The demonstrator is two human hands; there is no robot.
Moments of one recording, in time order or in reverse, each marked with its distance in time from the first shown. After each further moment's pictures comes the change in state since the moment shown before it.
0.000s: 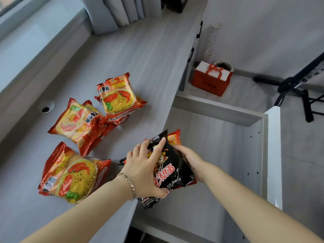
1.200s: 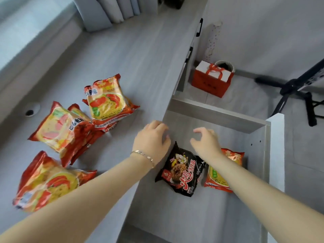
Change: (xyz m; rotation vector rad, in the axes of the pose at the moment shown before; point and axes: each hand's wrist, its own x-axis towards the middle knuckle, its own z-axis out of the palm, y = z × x) left_hand 0.106 0.032 -0.017 -0.262 0.339 -0.108; right_hand -0.013 -0.061 -0.051 -0.814 0.777 -0.411
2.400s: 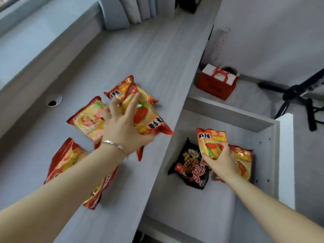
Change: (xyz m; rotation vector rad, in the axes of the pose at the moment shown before) left_hand -0.039 -0.080 -0.083 0.145 0.178 -0.208; right_hand -0.026 0.062 0.046 -0.141 0.140 0.182
